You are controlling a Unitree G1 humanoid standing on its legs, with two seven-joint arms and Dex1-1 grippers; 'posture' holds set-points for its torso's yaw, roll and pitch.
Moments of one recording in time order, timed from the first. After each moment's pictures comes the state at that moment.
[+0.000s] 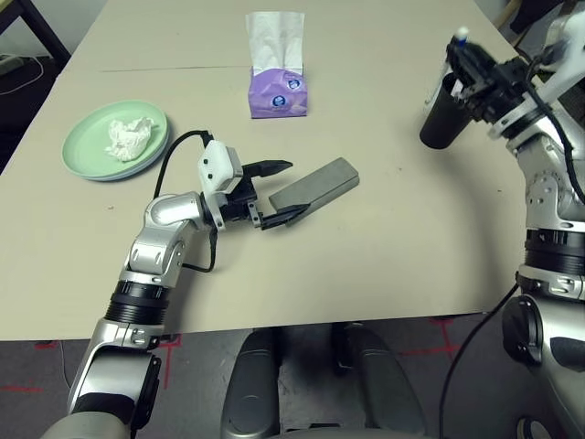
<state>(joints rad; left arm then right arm) -0.53 0.49 -0.06 0.13 -0.33 0.06 -1.07 -0.86 -0.42 -0.33 0.19 0.28 0.22 0.44</state>
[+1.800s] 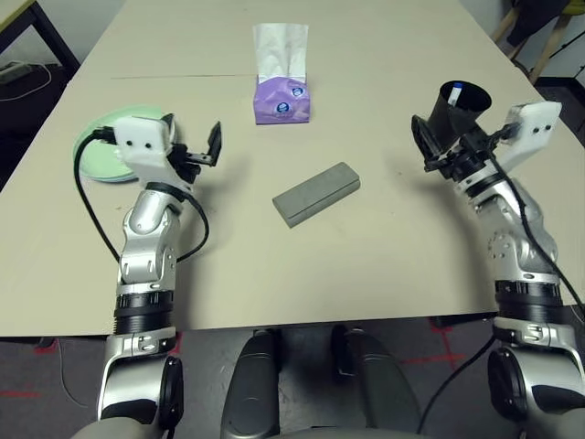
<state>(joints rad) -0.45 0.34 0.32 0.08 -0.15 0.05 -0.11 -0.49 -0.27 -0.25 0.17 0.27 0.02 0.33</state>
